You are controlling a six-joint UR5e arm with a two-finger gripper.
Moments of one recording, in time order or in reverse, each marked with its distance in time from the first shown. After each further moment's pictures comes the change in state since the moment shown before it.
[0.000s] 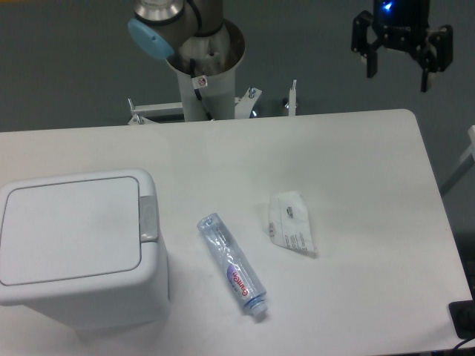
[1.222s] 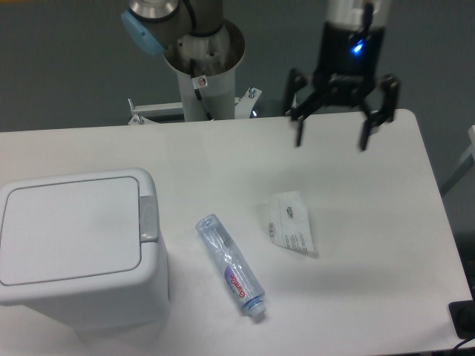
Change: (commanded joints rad) arm -0.310 -0.146 0.057 0.095 -0.383 -1.175
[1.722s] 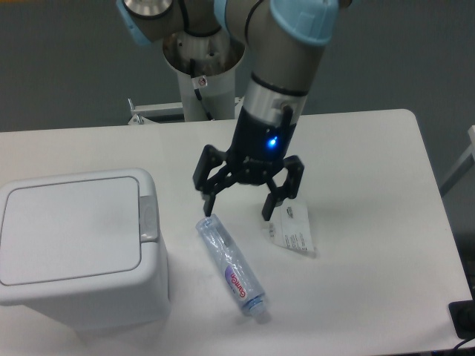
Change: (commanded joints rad) arm -0.124 -0.086 -0.015 0.136 -0.037 -0.252
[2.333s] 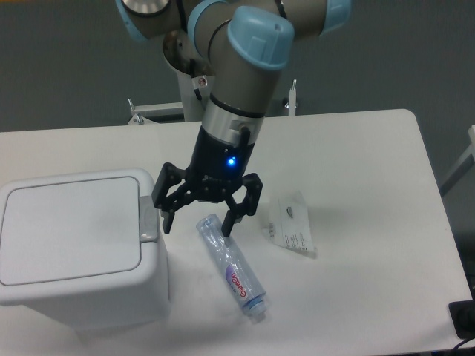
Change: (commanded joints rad) arm -0.068 0.005 -0.055 0.058 0.008 -0.054
